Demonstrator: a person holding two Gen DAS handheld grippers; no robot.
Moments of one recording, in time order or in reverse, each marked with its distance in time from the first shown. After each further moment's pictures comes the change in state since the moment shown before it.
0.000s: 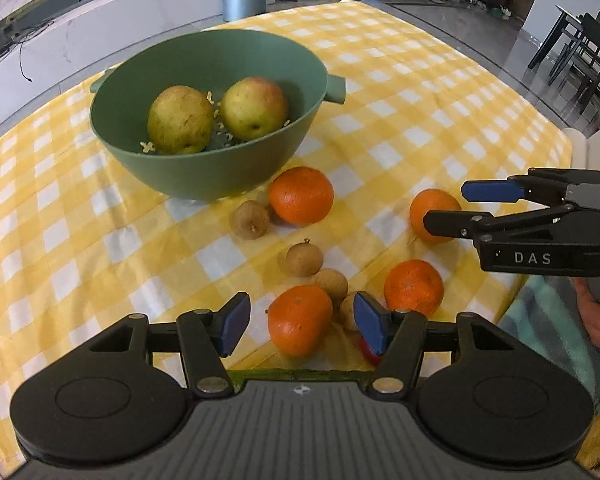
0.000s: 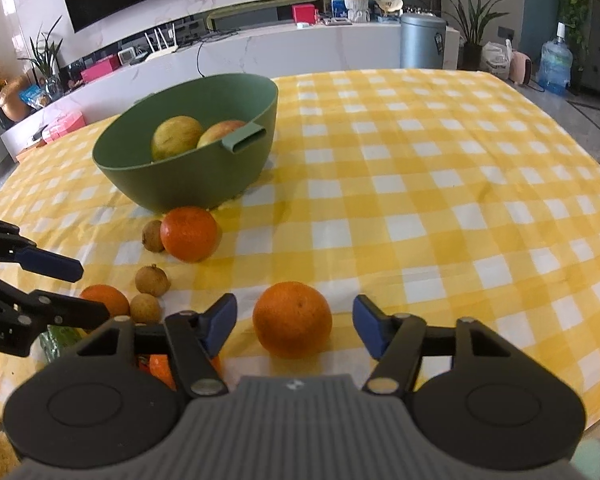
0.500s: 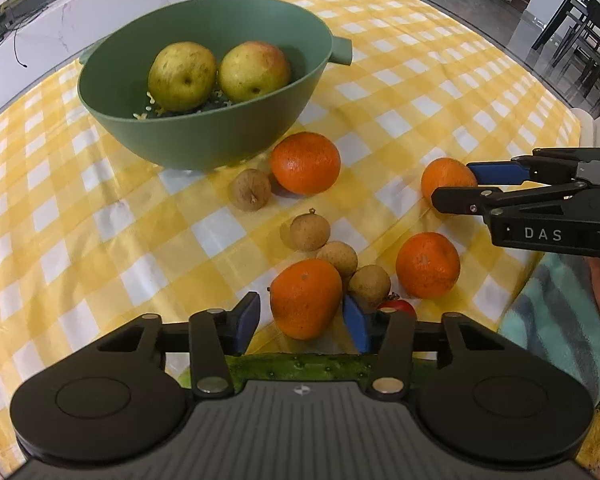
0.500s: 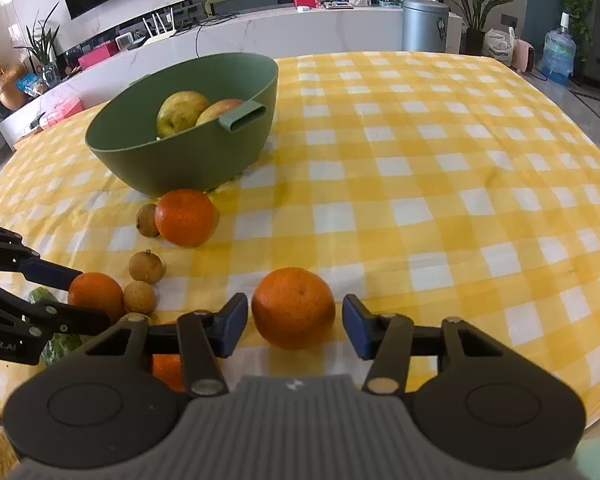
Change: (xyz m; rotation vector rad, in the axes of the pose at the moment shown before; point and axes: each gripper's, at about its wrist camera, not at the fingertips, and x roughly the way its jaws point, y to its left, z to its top) left arm 0.018 0.002 -0.004 0.005 0.072 0.004; right arm 0.010 0.001 -0.001 -0.003 0.049 -0.002
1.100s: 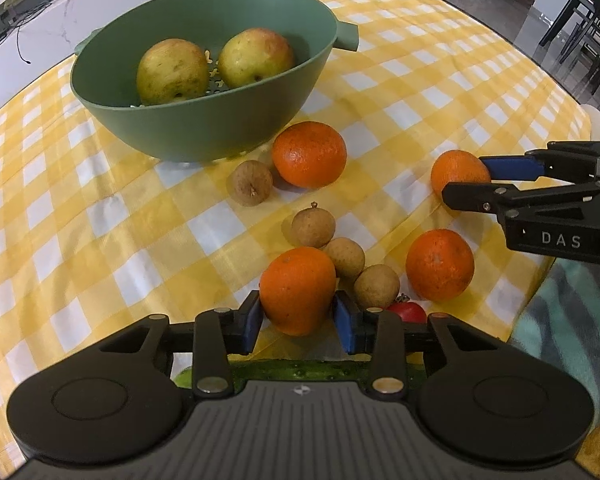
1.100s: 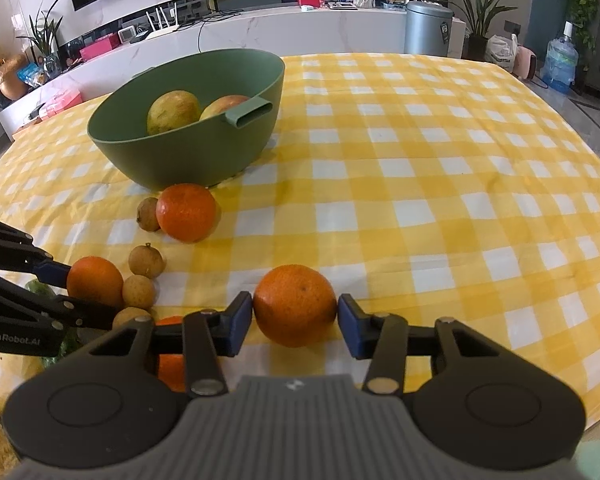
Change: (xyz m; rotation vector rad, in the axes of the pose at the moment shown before) left arm 0.012 -0.003 0.001 -0.008 0.011 0.019; right arm 0.001 0.006 -0.001 -0.032 -0.001 -0.018
